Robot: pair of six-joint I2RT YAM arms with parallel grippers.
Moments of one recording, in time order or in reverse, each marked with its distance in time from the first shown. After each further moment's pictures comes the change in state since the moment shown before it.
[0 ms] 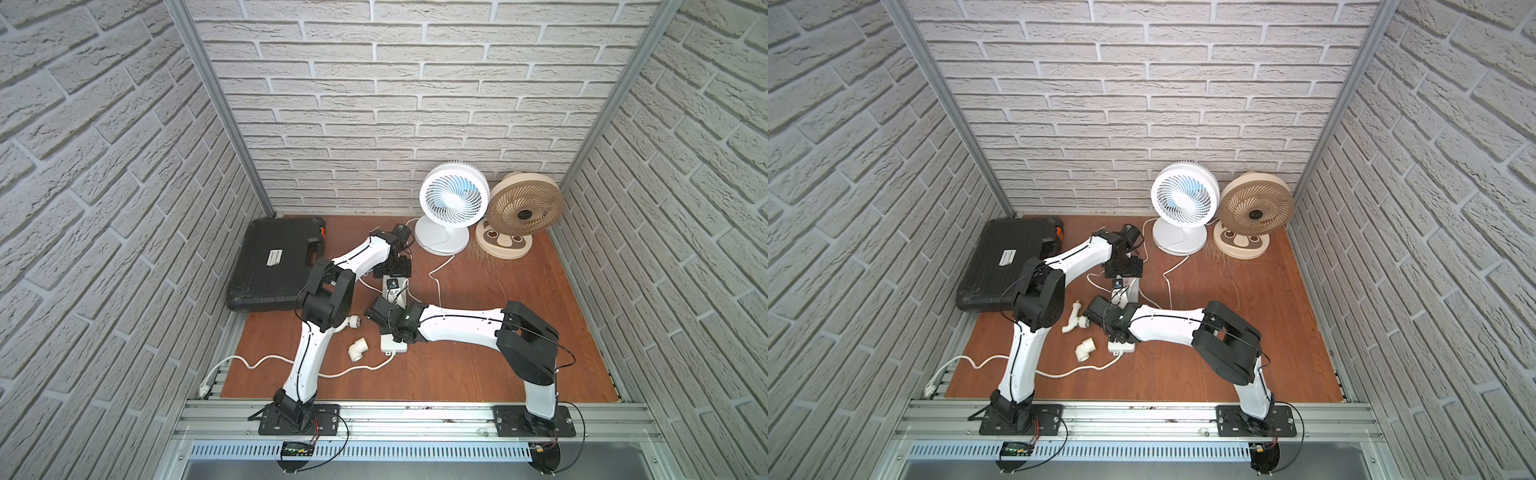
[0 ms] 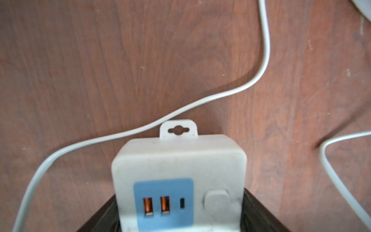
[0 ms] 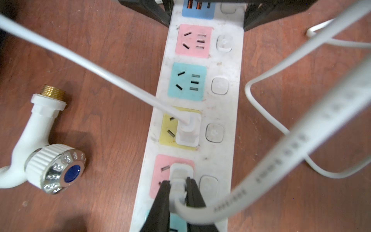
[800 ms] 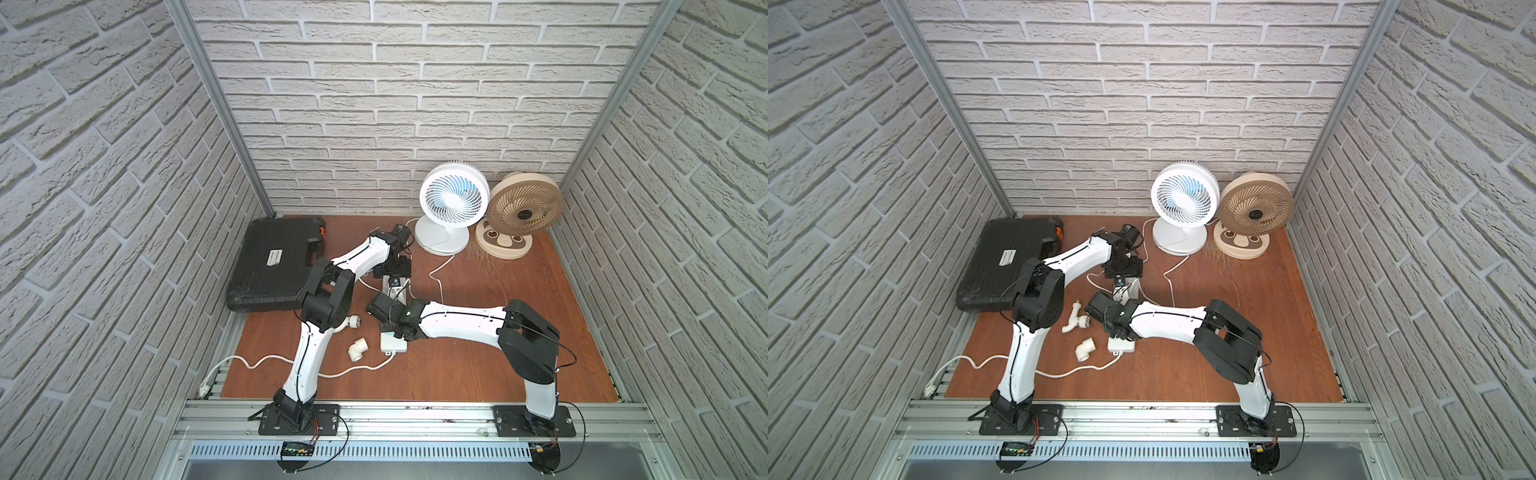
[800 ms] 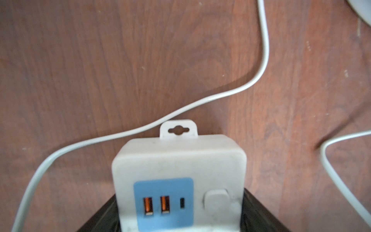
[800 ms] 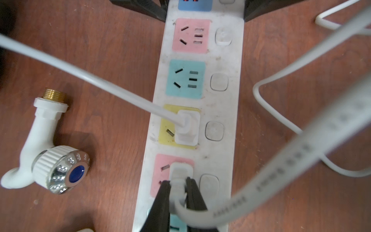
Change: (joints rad) left arm 0.000 -0.007 -0.013 0.013 0.000 -0.001; right arm 0.006 0.032 0.076 -0.089 -0.007 0.005
